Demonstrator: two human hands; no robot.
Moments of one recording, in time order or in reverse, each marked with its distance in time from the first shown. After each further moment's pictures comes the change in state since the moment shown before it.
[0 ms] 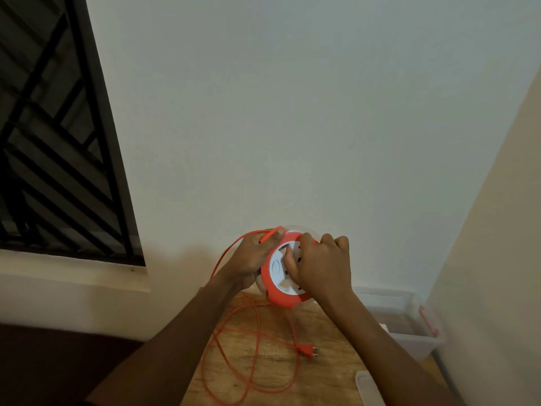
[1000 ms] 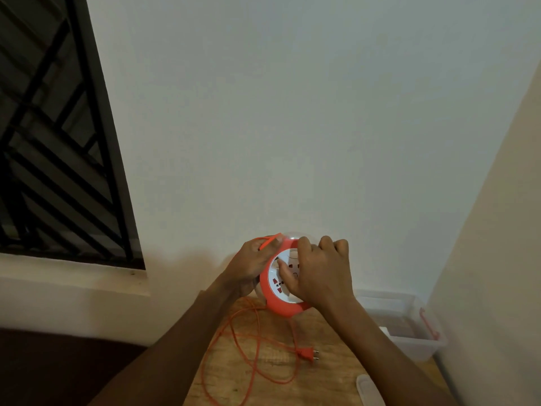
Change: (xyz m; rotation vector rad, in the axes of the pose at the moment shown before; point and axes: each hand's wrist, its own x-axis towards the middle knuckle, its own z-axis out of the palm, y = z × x) left_hand -0.005 -0.002 0.000 0.005 -0.017 -0.020; right_hand -0.006 -0.001 -0.004 -0.025 0.006 -0.066
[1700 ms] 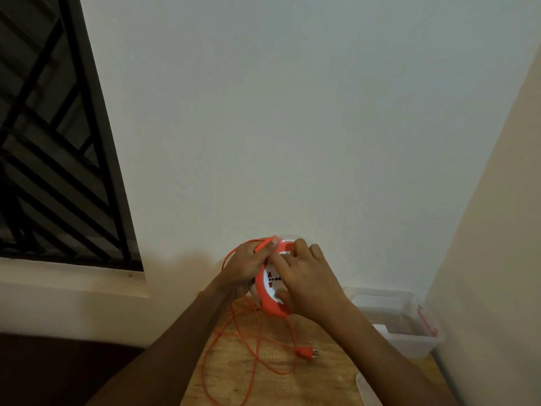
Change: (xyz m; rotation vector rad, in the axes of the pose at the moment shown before) left_hand -0.004 -0.001 -0.006 0.031 0.045 -0.014; right_hand -0.007 -0.010 -0.014 -0.012 -0.208 -0.342
